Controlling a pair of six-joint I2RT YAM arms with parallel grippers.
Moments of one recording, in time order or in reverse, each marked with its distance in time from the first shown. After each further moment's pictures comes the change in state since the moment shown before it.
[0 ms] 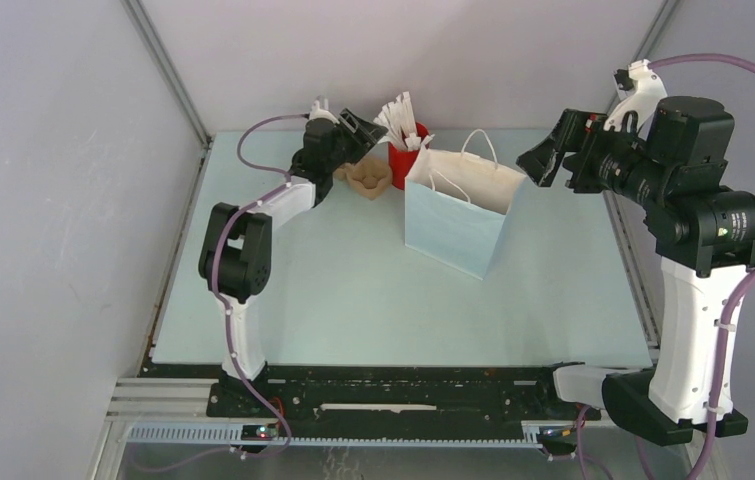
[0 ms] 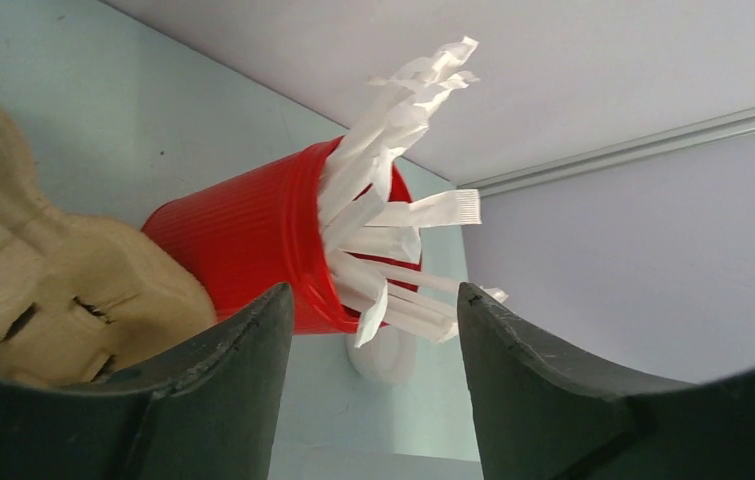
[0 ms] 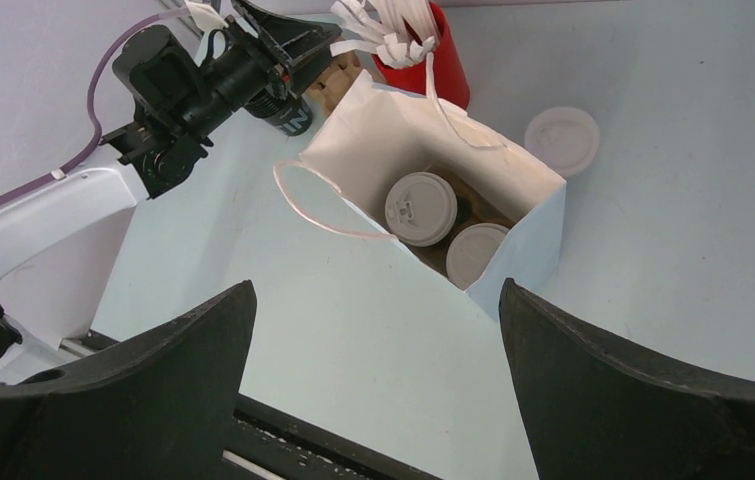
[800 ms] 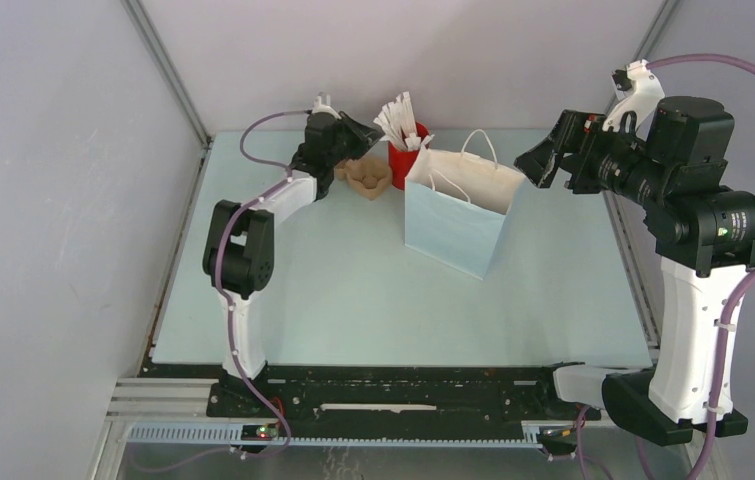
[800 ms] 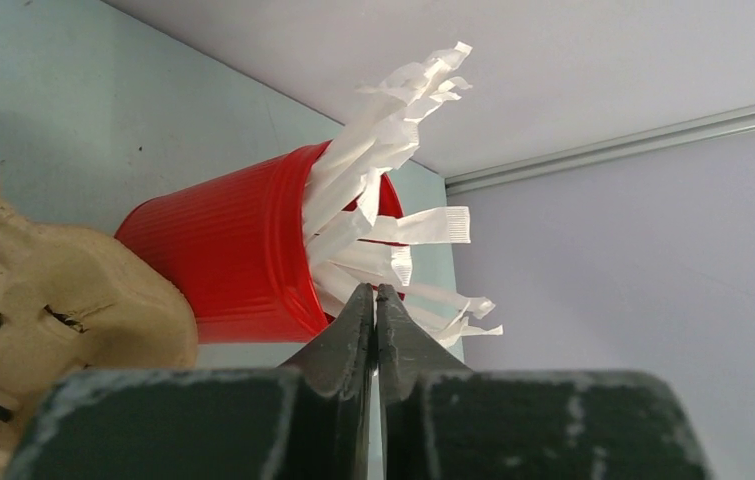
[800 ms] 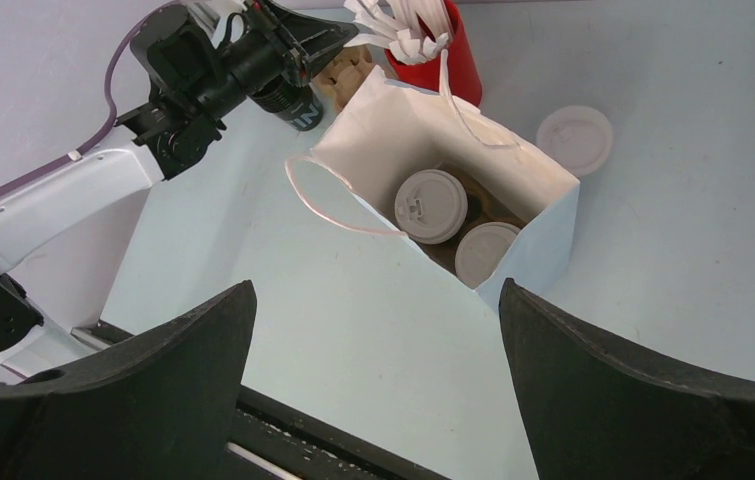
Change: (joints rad) left arm 0.006 0.042 0.073 -0.053 0.032 -0.032; right arm -0.001 0.000 -0.002 0.001 -0.029 -0.002
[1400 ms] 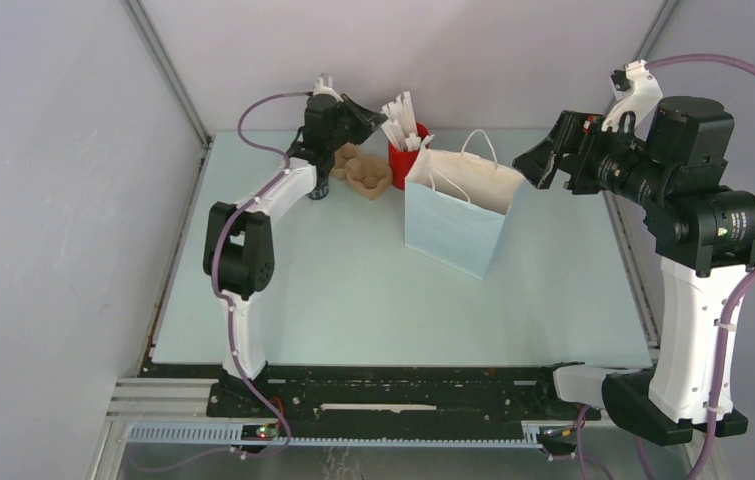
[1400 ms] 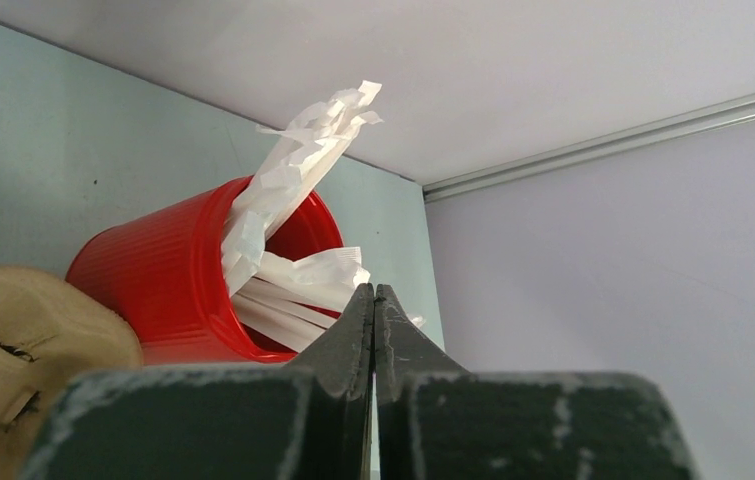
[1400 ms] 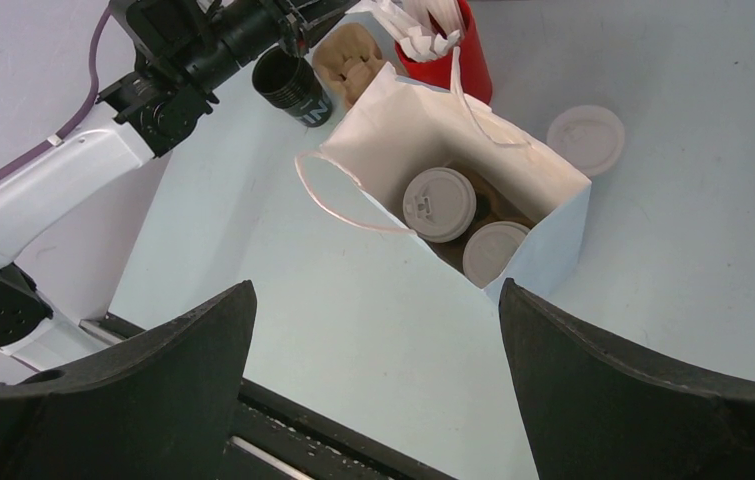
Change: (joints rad) left arm -0.011 -0.002 0.164 -0.137 0.002 0.032; right arm 0.000 0.000 0.000 0.000 -0.023 0.000
